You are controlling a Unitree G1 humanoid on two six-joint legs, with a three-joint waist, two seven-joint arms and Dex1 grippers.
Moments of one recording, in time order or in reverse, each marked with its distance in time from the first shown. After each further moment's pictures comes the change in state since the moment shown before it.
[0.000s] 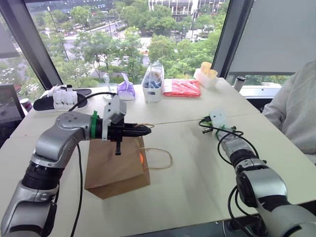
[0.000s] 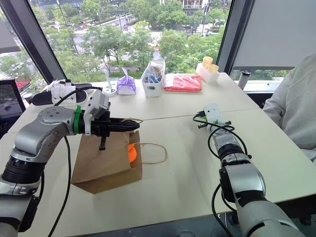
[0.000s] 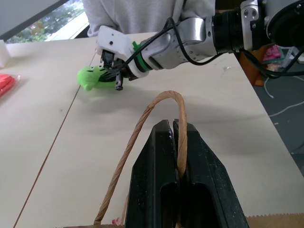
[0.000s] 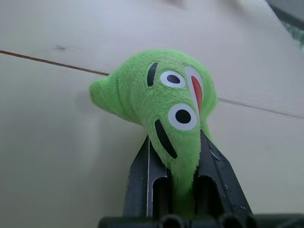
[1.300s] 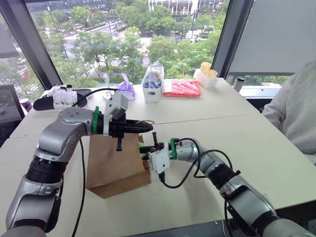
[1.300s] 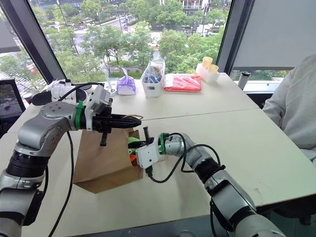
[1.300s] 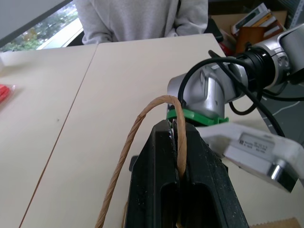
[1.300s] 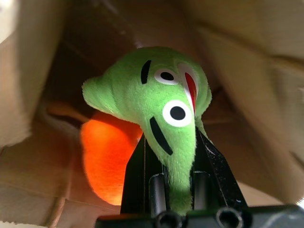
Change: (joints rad) left arm -0.060 -0.019 -0.008 0.054 0.012 -0.001 -0.045; right arm 0.166 0.144 0.507 -0.543 -0.268 -0.807 0.528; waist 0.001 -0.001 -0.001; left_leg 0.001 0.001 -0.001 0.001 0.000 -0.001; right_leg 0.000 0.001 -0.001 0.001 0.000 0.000
